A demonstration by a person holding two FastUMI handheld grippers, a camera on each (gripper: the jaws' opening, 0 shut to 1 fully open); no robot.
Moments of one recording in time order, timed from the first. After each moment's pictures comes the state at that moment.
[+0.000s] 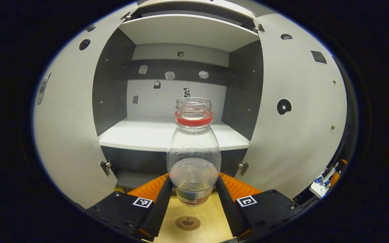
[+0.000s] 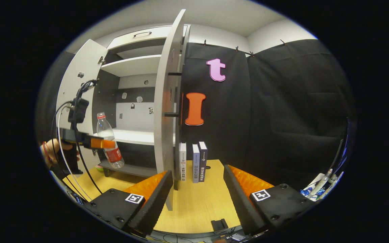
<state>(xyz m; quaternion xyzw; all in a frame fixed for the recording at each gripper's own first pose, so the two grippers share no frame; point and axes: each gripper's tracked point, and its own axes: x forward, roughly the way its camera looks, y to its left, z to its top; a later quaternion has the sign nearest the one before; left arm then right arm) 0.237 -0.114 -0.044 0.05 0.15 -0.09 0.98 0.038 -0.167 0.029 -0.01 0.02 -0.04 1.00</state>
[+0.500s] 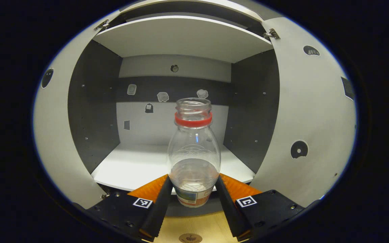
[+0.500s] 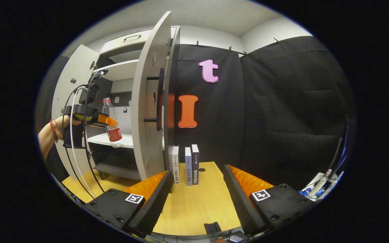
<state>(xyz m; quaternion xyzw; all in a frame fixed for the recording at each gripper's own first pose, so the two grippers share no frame) 0.332 -0.141 0.022 0.06 0.13 -0.10 0.98 0.044 -0.206 0.038 0.00 0.01 -0.06 1.00</state>
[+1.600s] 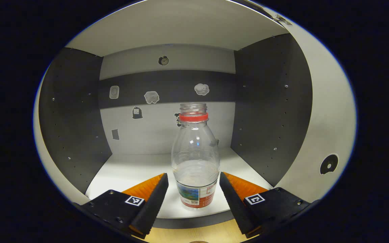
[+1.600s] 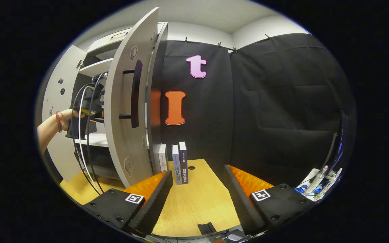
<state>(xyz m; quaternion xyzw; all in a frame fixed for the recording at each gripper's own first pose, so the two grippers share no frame) 0.406 -0.152 0.019 0.11 0.15 -0.09 0.98 0.062 -0.231 0.026 0.01 0.03 -0.10 0.99</state>
